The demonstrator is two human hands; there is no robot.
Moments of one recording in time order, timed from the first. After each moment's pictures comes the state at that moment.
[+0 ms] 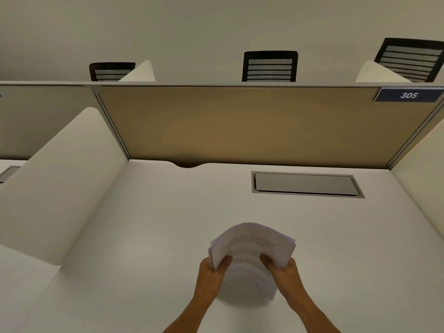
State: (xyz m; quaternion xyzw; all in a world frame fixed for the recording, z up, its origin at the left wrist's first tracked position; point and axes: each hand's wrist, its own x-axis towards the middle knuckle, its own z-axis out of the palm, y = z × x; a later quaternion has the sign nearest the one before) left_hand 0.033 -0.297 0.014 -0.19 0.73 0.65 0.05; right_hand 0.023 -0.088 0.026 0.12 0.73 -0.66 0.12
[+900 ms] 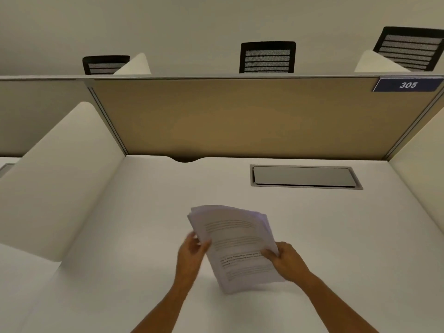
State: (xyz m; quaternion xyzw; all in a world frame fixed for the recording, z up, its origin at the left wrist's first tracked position) left_hand 0.015 -0.344 0.018 -0.16 0.71 0.69 -0.02; right_hand -0.005 -0.069 0.020 0.02 0.88 -0.43 0.19
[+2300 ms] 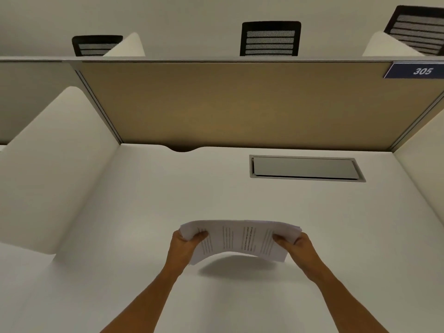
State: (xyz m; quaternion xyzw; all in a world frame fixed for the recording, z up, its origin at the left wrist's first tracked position) left_hand -0.010 -0.358 0.024 -0.21 0.73 0.65 0.05; right_hand -0.020 -0.037 0.020 0.12 0.74 -0.64 0.15
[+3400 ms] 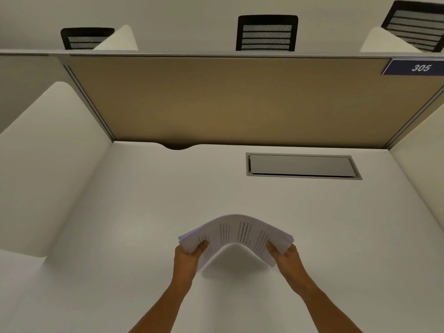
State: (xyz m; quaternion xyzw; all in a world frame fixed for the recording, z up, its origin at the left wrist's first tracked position) left_hand 0.009 -0.335 -0.014 -0.27 0.69 0.68 0.01; right_hand 0.000 -0.064 -0.019 0.16 0.72 -0.66 0.13
